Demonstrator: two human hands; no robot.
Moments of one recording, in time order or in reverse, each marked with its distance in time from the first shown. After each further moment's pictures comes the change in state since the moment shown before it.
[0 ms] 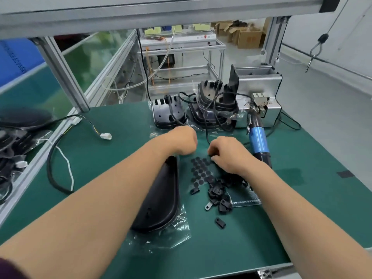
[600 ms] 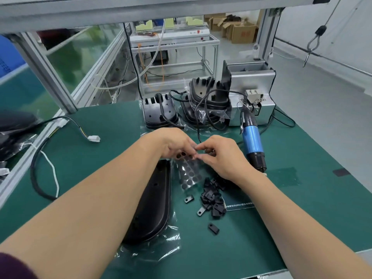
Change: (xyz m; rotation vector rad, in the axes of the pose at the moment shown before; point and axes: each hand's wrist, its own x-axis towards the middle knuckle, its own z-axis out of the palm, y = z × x) left_hand 0.022 -0.004 0.002 -0.660 -0.315 -0.199; right_hand -0.006 0.010 0.015 0.336 0.237 -0.104
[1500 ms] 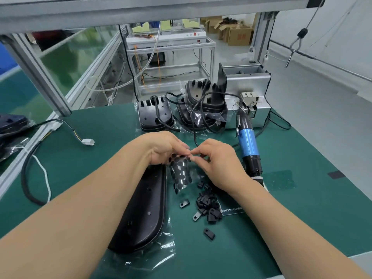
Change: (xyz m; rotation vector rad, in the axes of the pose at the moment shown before) left_hand -0.004 -0.013 -0.004 -0.240 -0.052 0.062; right_hand -0.013 -0.008 0.003 0.017 0.108 -0.075
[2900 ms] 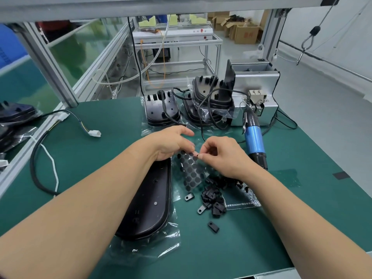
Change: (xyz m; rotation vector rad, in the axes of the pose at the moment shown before) left_hand 0.001 -0.014 0.002 -0.055 0.087 0.173; right_hand 0.012 -0.004 -0.013 0.075 -0.228 0.158
